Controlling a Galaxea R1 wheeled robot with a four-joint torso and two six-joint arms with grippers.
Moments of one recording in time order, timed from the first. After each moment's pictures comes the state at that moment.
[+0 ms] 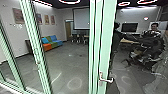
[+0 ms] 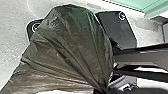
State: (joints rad) left arm 1.49 2.78 -2.35 0.00 0.05 0.21; right arm -0.88 1.70 -0.97 0.27 0.01 0.22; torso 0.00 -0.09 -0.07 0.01
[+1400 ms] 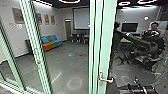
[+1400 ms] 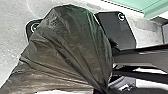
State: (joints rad) left arm 1.49 2.79 -2.35 -0.01 0.05 0.20; right arm -0.51 2.00 -1.17 0.38 -0.28 0.43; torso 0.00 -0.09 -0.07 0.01
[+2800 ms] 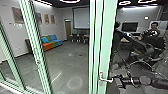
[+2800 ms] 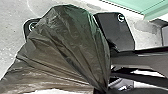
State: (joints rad) left arm 1.49 2.81 -2.37 -0.03 0.04 0.20; right arm -0.45 2.24 -1.53 0.39 -0.29 0.85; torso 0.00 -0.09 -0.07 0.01
